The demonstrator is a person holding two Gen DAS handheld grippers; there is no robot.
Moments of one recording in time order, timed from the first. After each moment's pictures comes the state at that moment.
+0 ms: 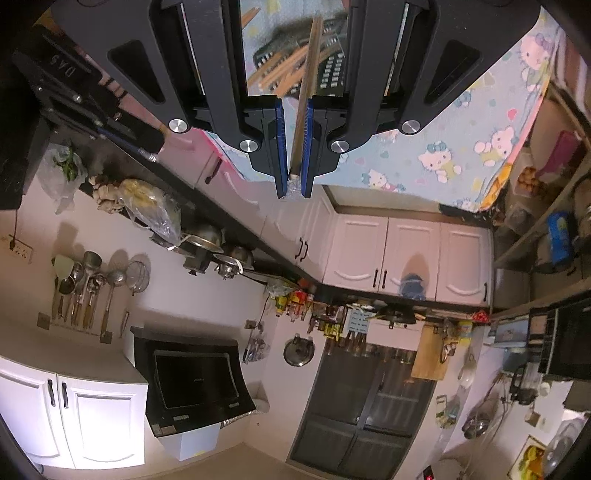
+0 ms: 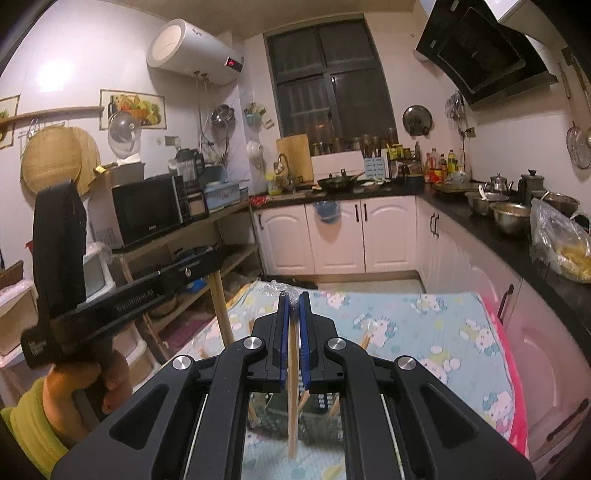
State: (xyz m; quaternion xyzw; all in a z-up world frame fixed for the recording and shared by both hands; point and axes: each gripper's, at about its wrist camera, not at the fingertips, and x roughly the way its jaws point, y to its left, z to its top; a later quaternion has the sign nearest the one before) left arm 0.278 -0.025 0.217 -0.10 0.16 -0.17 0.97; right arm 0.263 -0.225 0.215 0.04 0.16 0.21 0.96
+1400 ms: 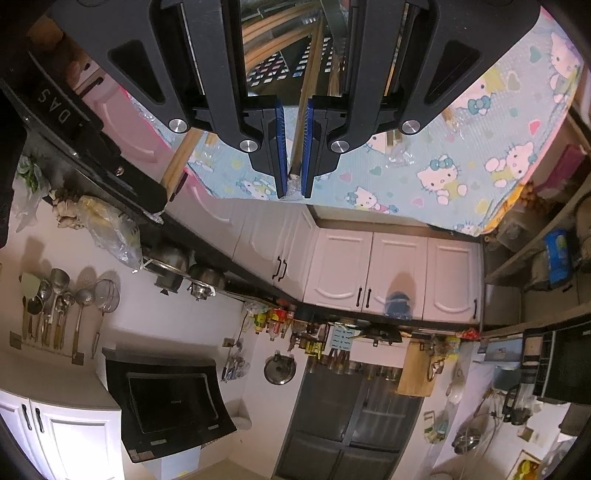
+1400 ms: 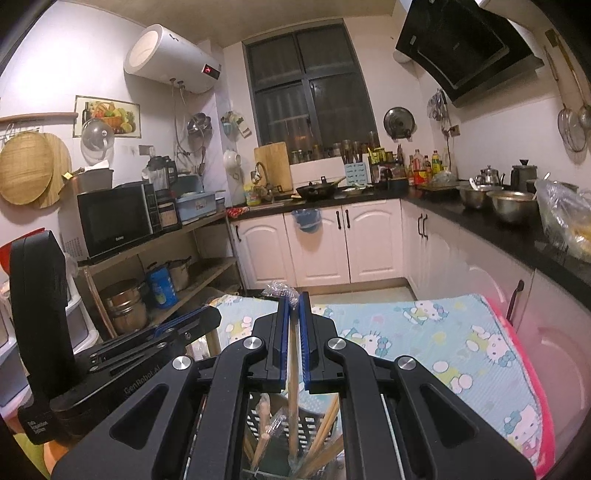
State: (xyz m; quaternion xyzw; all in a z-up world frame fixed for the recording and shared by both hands) left arm 0.341 -0.039 0.144 -0.10 0.19 -0.14 0.97; right arm 0.349 -0.219 0.150 0.06 0.14 0.18 0.97
